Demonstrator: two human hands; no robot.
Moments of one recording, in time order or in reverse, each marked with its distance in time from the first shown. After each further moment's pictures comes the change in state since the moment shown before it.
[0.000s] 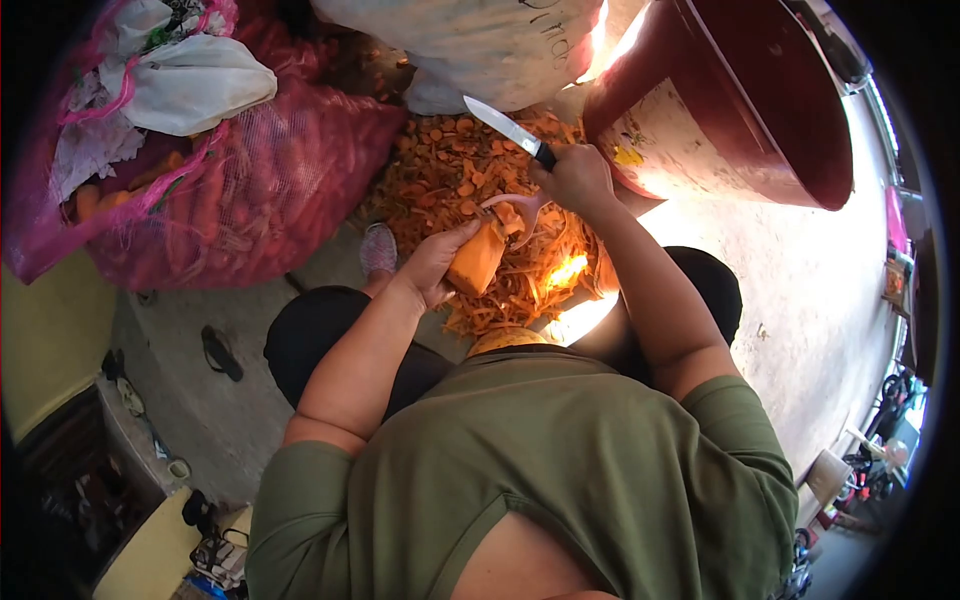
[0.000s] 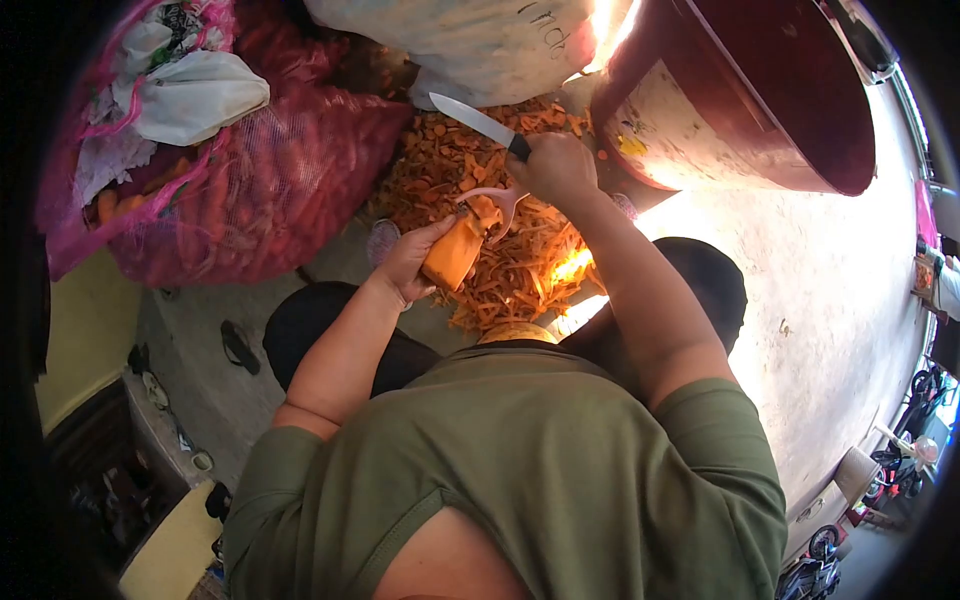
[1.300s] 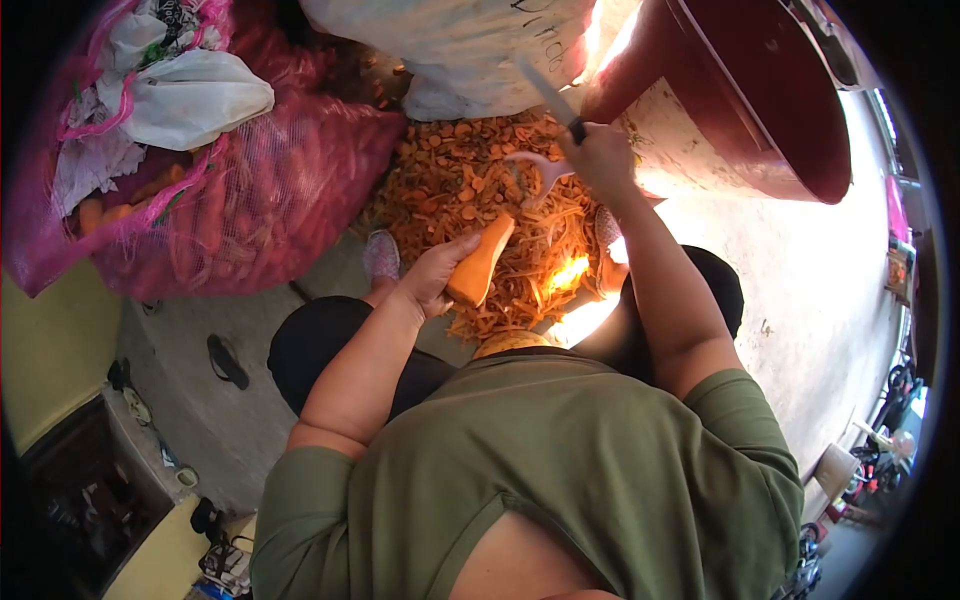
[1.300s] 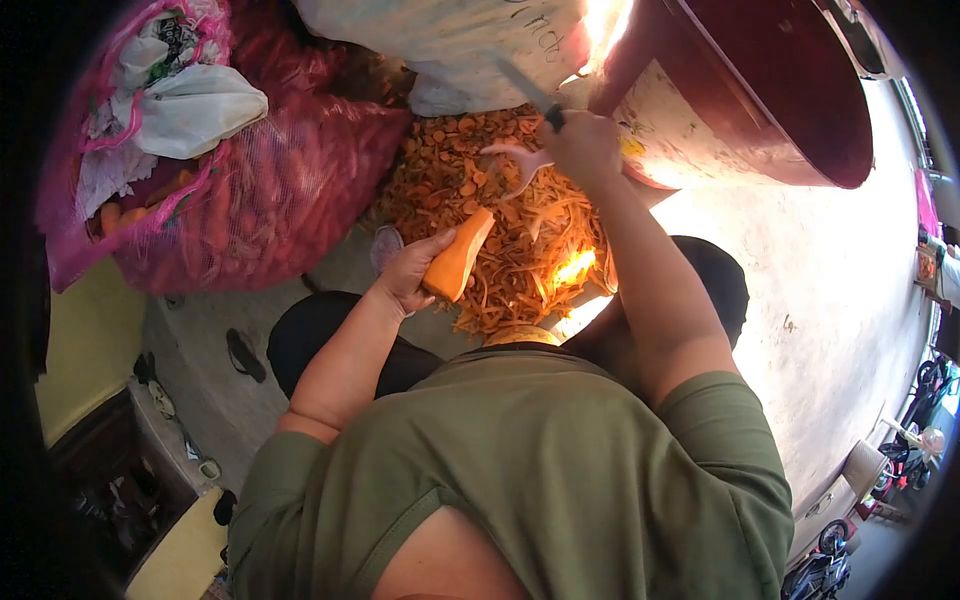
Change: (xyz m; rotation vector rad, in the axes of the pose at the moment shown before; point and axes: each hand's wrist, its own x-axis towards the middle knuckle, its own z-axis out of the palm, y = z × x) left_hand -0.001 -0.005 -0.010 0.096 -0.087 0.014; right_hand 0.025 0.036 -0.010 0.097 0.231 0.060
